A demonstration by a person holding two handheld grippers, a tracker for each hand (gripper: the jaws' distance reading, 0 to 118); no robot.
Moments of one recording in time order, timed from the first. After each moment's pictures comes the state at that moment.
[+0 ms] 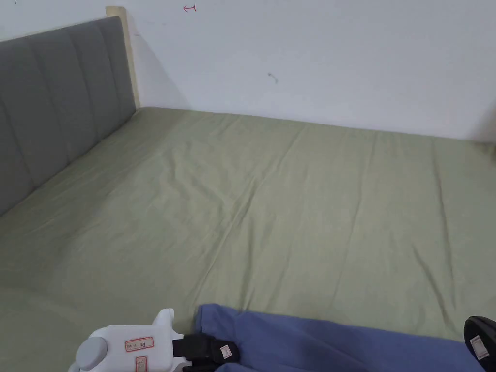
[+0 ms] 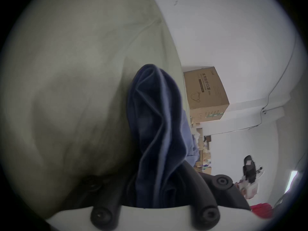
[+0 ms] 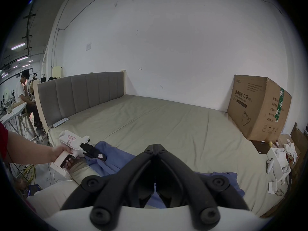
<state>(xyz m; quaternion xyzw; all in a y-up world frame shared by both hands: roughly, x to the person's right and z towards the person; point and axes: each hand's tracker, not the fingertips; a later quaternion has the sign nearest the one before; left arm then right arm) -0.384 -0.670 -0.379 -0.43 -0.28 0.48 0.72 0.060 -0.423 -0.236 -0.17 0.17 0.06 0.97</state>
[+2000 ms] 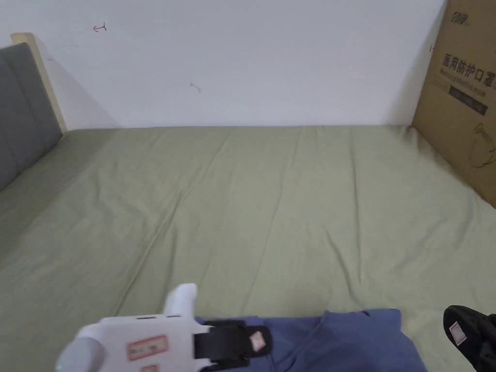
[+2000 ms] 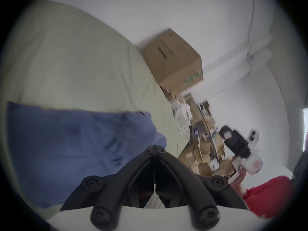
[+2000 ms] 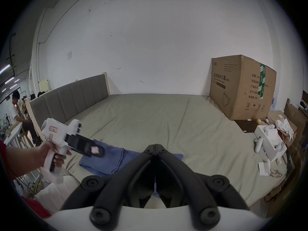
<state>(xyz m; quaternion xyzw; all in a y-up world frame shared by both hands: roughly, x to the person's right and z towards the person) -0.226 -0.520 -0.356 -0.39 -0.38 0.33 0.77 0.178 -0.401 -0.212 -0.21 0.11 -0.01 0.97</state>
